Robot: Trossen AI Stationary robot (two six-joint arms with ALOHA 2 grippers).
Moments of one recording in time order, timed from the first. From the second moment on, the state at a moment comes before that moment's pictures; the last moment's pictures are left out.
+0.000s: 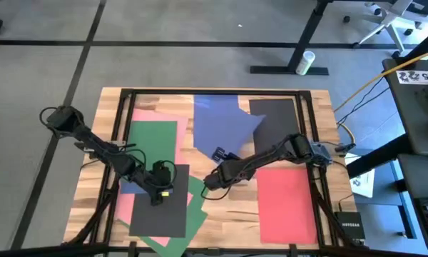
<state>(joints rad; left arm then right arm) -0.57 1.31 0.47 -0.09 -0.29 -0.65 0.27 2.23 1.71 -1.32 0.66 -0.66</state>
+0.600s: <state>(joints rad) -0.57 1.31 0.47 -0.08 -0.29 -0.65 0.30 2.23 1.71 -1.16 0.87 -0.79</state>
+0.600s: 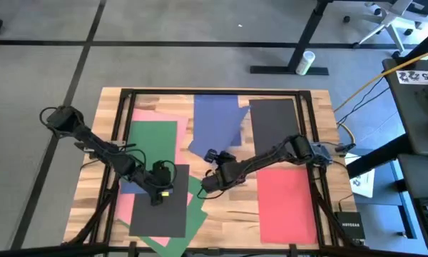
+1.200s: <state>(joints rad) -0.57 1.31 0.45 -0.06 -0.29 -0.67 0.33 2.23 1.71 -1.02 0.72 -0.82</state>
